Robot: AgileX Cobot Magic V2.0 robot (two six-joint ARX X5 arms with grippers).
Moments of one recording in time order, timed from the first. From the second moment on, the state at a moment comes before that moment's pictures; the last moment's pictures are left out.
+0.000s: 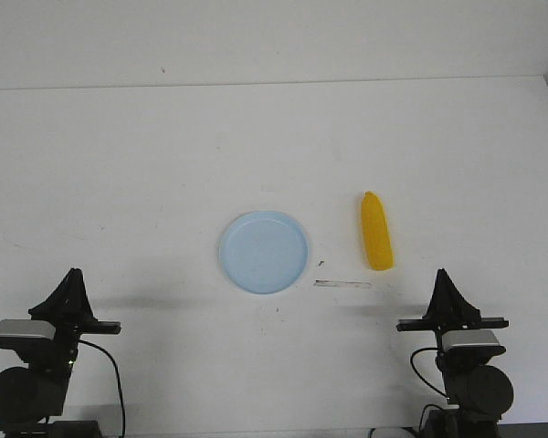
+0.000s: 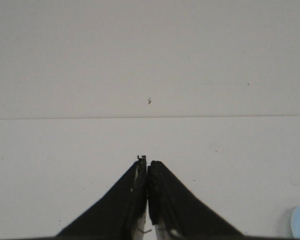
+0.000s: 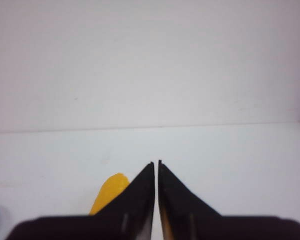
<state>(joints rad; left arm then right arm) -0.02 0.19 0.35 0.04 0.02 -0.02 0.00 0.00 0.02 0.14 -0.02 0.07</state>
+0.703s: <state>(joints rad) -0.02 0.19 0.35 0.04 0.02 -0.02 0.00 0.59 0.58 -0.20 0.11 -0.16</state>
